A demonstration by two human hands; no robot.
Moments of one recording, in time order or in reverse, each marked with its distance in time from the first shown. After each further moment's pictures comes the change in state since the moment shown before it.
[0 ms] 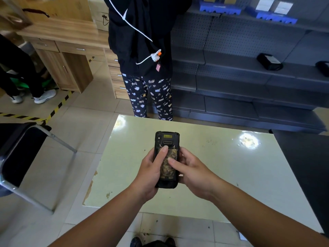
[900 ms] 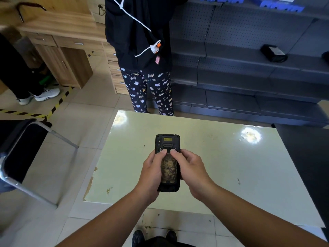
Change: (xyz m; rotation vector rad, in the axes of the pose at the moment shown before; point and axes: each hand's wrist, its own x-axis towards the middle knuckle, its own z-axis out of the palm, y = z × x) left_hand 0.000 -0.021 0.006 0.084 0.184 -0.016; right_hand 0.006 0.017 0.006 -0.115 0.333 -0.032
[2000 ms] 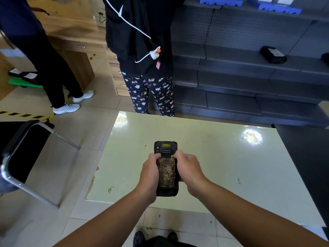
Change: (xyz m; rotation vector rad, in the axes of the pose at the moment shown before) left_hand -0.003 -0.003 -0.003 0.129 0.143 -0.213; right_hand 0.011 0.010 0.008 -0.155 0.049 0.110
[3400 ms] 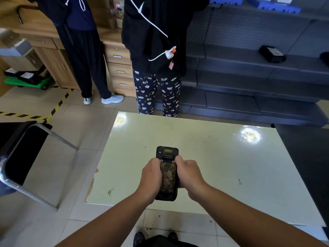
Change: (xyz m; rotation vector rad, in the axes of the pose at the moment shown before) left_hand 0.016 -0.007 -0.007 0.271 0.034 0.180; right_hand 0.008 0.012 0.003 -0.070 0.047 0.074
